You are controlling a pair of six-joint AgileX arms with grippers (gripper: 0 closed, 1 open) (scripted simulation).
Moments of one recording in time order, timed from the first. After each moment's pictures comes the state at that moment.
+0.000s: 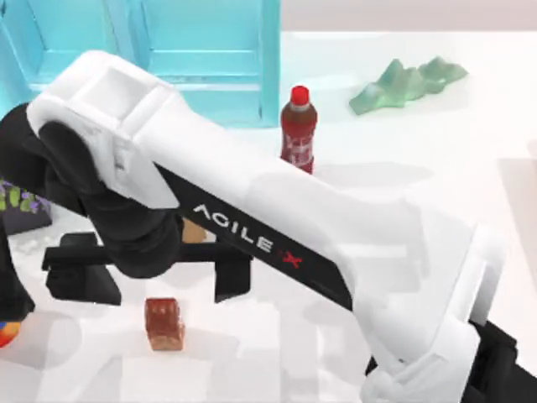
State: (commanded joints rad) left arm 0.00 0.00 0.00 0.00 0.00 0.00; right arm 1.08 2.73 2.95 -1.80 0.07 1.09
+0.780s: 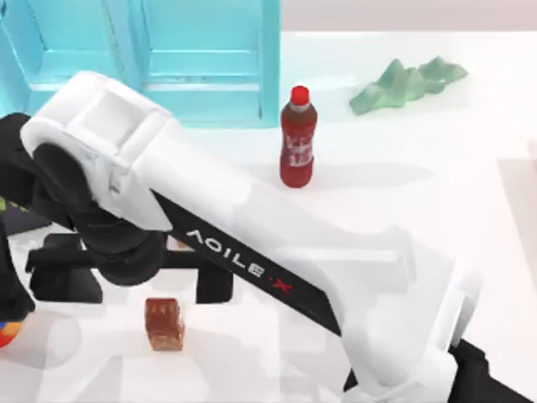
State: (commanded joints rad) left arm 0.00 0.00 0.00 0.00 0.00 0.00; right arm 1.09 2.84 3.12 -1.81 0.10 1.12
